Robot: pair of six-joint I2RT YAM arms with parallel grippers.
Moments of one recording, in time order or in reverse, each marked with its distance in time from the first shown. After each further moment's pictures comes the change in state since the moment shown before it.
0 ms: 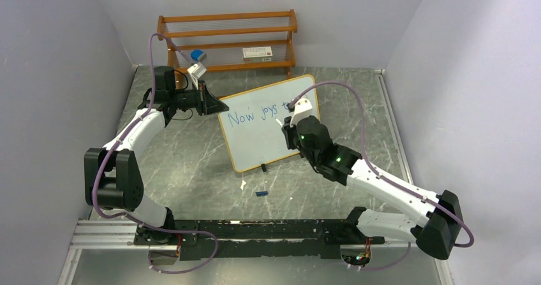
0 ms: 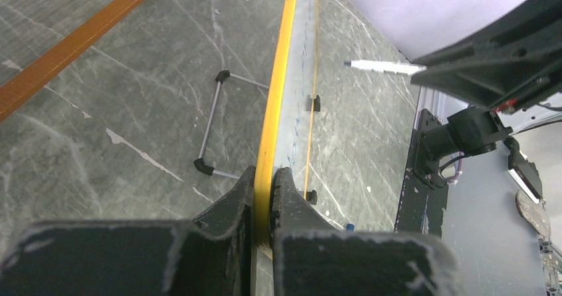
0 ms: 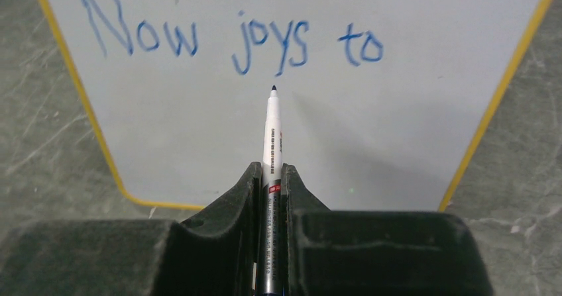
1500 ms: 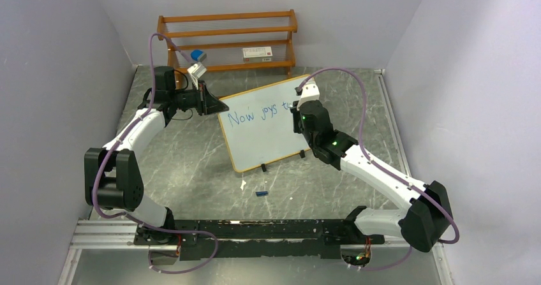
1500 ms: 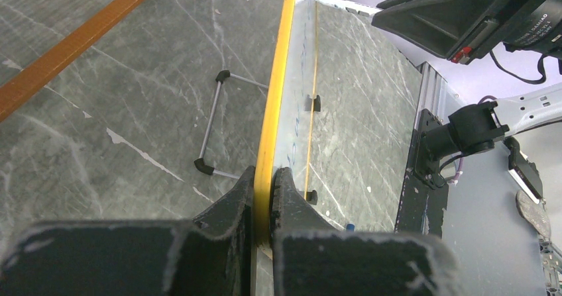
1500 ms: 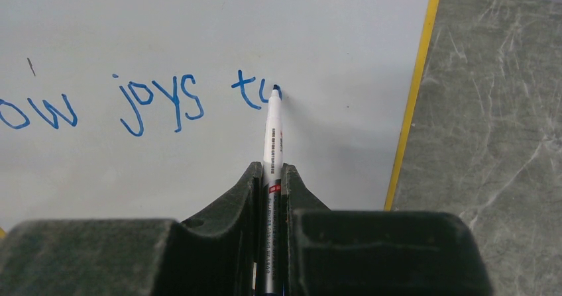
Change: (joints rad) left arm 0.000 0.000 0.000 0.000 0.000 0.000; right arm -0.151 0.127 0.054 0.047 0.029 -0.023
